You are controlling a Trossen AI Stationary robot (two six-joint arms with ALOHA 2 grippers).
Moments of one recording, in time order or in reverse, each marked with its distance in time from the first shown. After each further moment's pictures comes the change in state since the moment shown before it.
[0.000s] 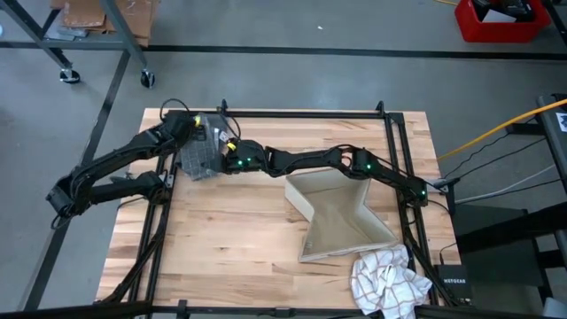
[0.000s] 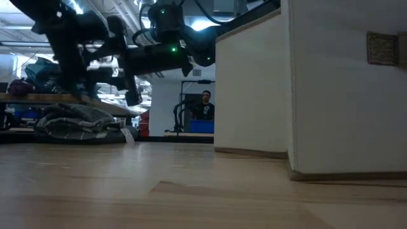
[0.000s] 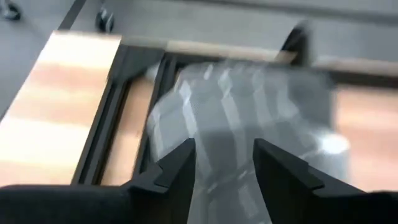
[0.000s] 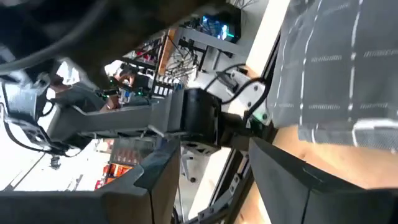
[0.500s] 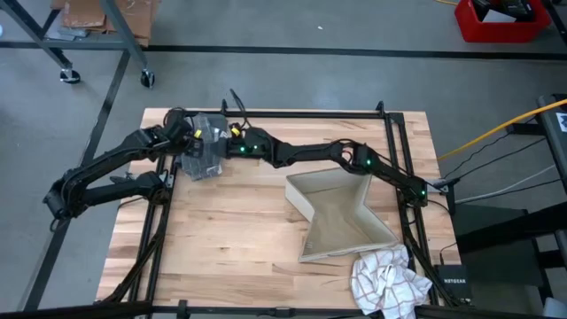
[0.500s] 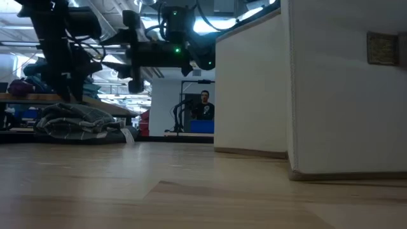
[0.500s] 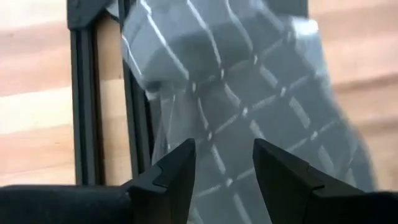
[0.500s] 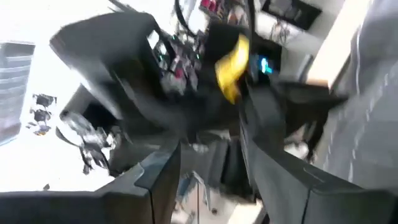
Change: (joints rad) left arm -0.046 -0.061 0.070 -0.327 0.225 0.126; right arm -0.062 0.000 0.006 0.205 -0.011 -0.051
